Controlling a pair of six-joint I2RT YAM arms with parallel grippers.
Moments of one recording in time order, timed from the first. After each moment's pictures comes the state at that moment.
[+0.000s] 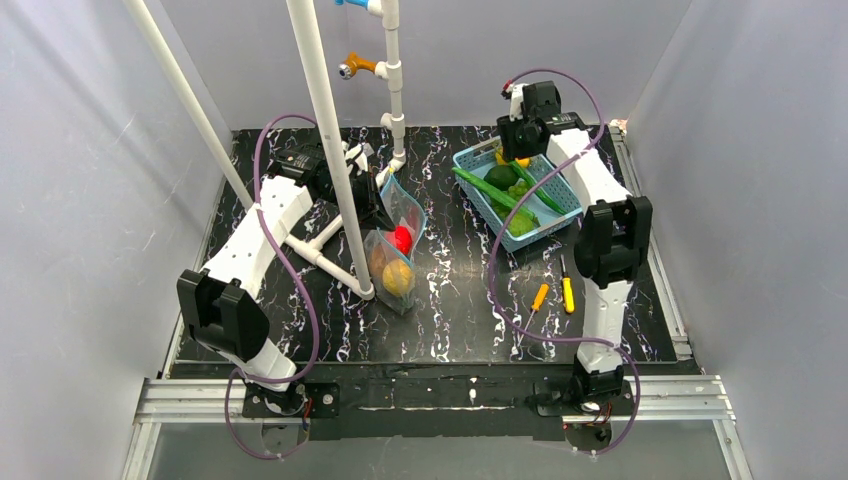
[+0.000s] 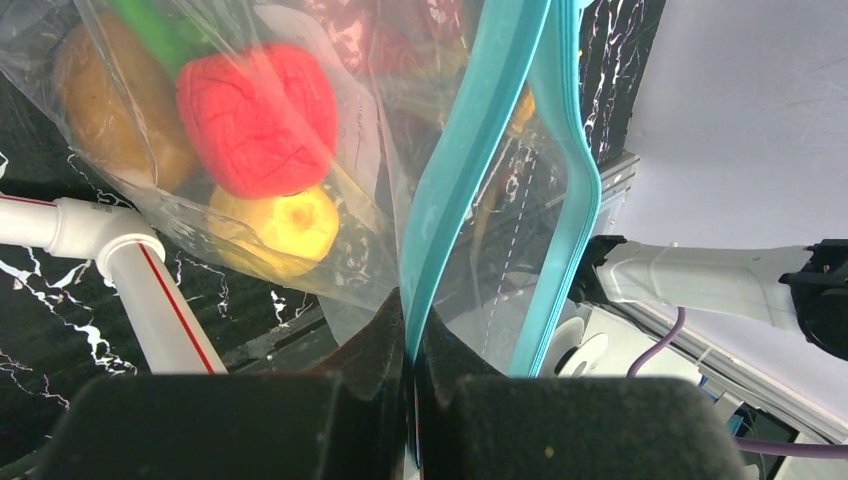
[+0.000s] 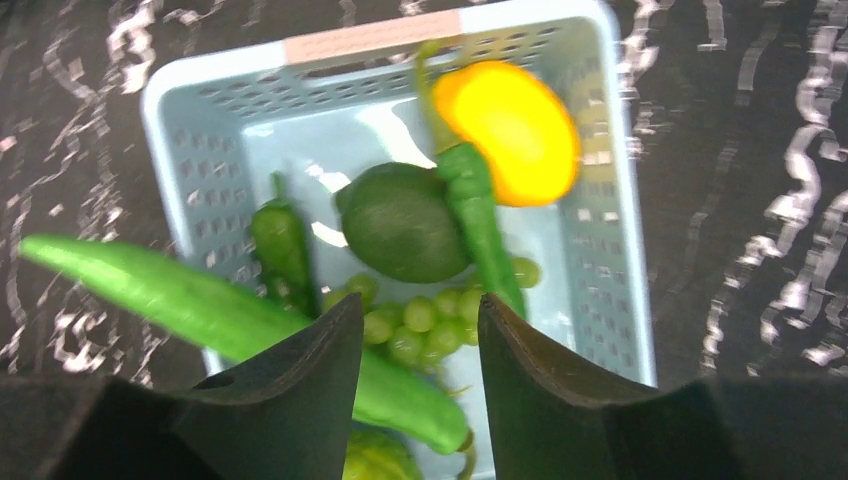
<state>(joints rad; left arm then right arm) -0.35 1.58 1.57 -1.06 0.54 -0.55 0.24 2.11 2.02 -0.69 0.01 -0.08</state>
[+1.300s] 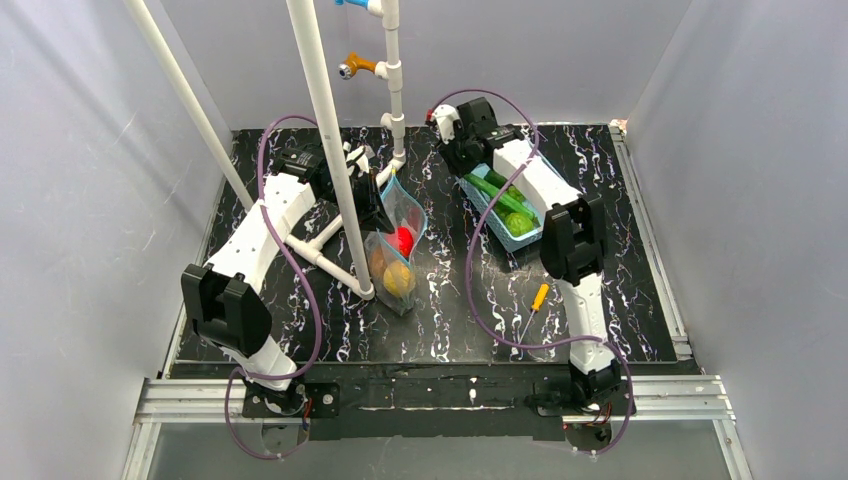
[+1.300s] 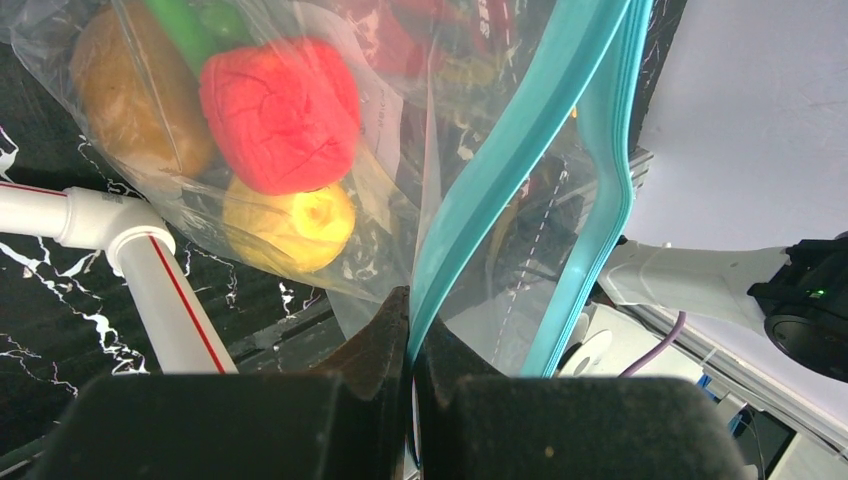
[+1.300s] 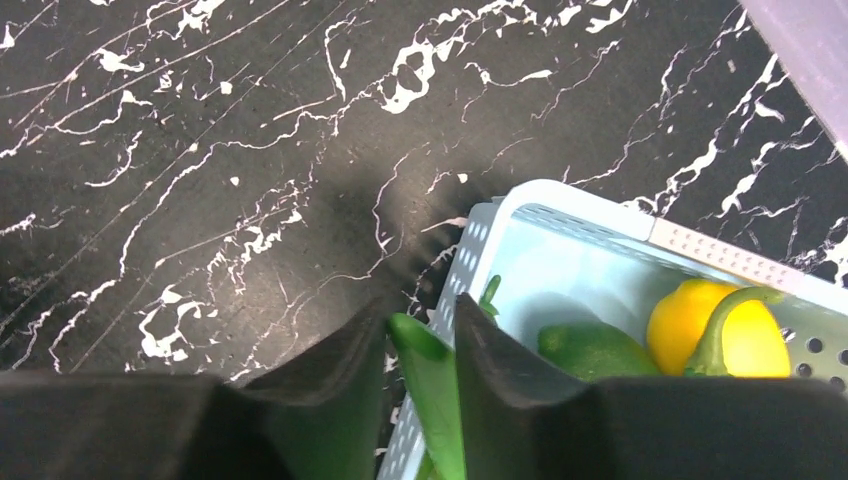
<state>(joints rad) -0.35 1.61 1.59 -1.09 0.53 -0.54 0.46 2.23 2.09 -0.65 -0.17 -0.36</state>
